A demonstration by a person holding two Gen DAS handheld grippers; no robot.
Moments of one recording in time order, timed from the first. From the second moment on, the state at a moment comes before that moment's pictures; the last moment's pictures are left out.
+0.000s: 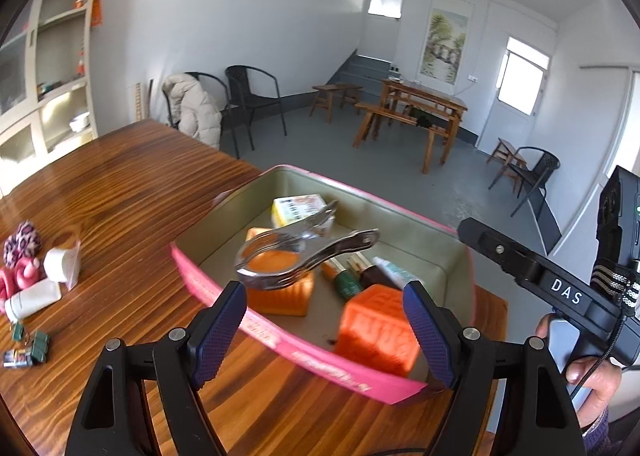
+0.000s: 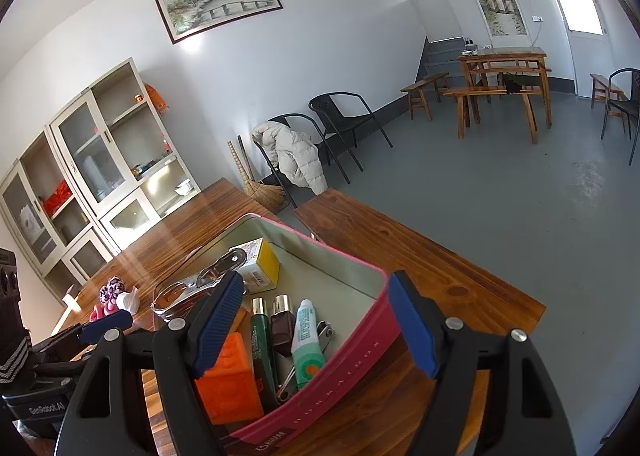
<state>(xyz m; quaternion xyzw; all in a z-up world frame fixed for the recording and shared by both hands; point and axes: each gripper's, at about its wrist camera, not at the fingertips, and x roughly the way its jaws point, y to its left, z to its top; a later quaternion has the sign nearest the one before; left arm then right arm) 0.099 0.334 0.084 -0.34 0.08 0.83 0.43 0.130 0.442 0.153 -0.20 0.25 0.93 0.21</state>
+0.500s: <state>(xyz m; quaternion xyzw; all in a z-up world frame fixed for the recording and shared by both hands) 0.070 0.240 0.066 -0.36 0.04 0.87 0.34 0.098 0.375 0.174 -0.19 0.18 0.95 0.16</state>
